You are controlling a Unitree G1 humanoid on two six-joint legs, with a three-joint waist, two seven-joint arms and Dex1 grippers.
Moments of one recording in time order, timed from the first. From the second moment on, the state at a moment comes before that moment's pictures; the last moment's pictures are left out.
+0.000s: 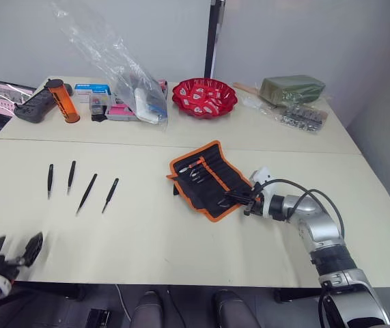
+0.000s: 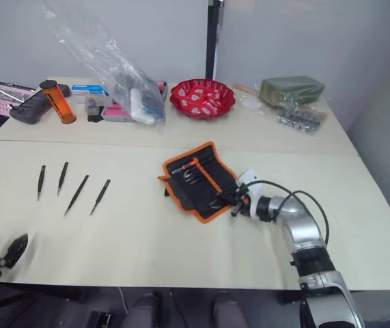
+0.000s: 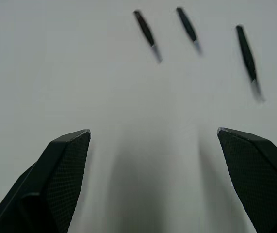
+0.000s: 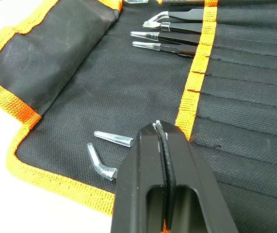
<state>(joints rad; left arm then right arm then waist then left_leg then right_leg) 0.43 0.39 0.82 -0.27 -0.45 0.37 -0.53 -0.47 -0.44 0.11 0.31 0.24 0.30 0.94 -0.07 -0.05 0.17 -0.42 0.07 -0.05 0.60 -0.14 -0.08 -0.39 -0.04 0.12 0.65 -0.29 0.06</state>
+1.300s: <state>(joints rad) -0.26 0.51 0.57 0.25 -0.35 0.40 -0.15 -0.42 -0.45 0.09 0.19 0.23 0.37 0.91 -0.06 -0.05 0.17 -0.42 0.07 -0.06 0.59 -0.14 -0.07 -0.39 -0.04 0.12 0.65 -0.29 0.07</state>
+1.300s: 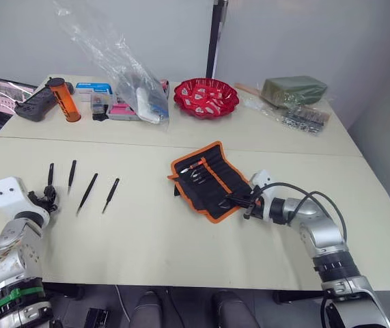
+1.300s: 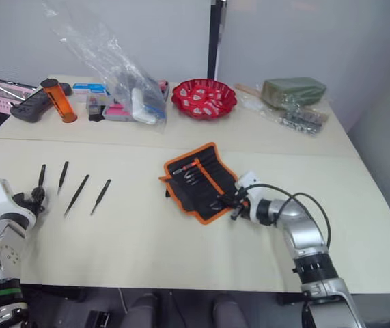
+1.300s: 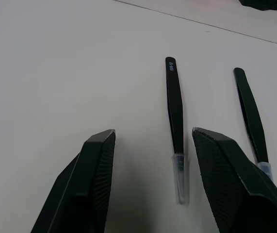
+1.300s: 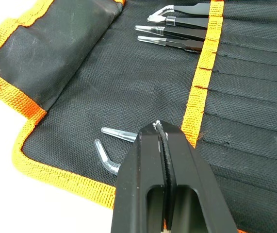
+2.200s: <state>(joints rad) -0.29 0.52 0.59 0.12 -0.36 0.52 -0.05 -0.41 -0.45 0.09 0.17 0.23 0.38 0.88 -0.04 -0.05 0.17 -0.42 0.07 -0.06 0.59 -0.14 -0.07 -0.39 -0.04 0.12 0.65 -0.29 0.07</state>
